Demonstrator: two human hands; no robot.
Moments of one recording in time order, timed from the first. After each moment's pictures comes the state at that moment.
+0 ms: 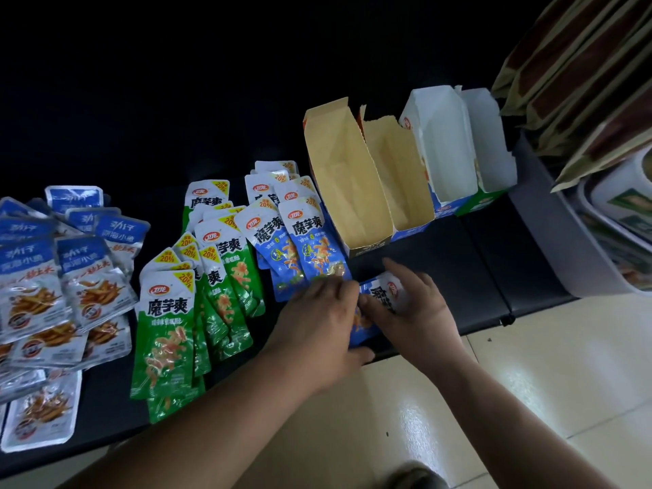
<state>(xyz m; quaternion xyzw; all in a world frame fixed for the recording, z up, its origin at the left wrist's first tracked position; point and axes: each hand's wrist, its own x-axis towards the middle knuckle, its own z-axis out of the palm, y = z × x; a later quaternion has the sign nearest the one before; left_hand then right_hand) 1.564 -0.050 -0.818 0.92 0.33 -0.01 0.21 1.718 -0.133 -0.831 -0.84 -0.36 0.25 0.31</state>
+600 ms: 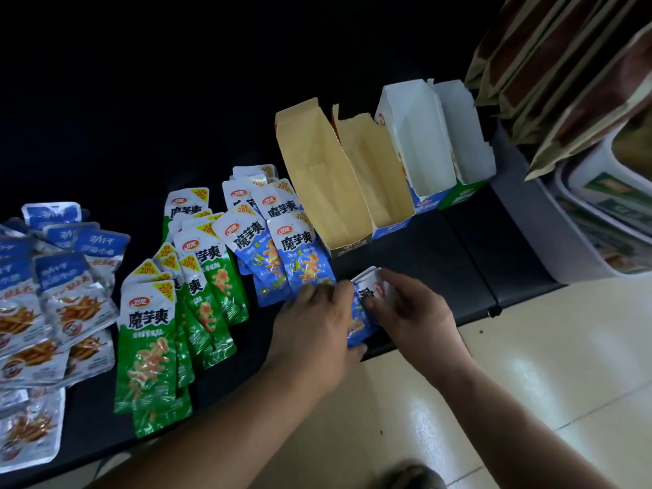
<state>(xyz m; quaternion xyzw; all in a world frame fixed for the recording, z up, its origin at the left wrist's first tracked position) 1.582 -0.069 -0.825 0.92 0.37 0.03 0.15 1.731 -0.153 -0.832 -0.81 -0.29 0.32 0.40</state>
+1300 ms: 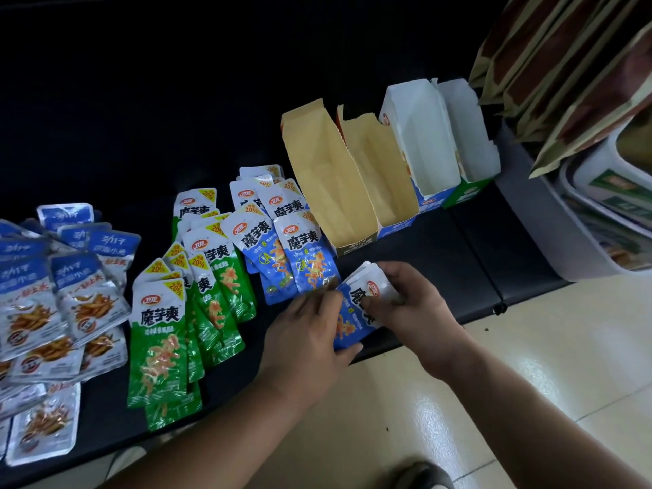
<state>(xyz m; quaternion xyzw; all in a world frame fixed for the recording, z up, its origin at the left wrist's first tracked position) 1.560 -0.075 -0.845 0.90 0.38 0.14 0.16 1.728 -0.140 -0.817 -0.71 -0.22 0.47 0.48</state>
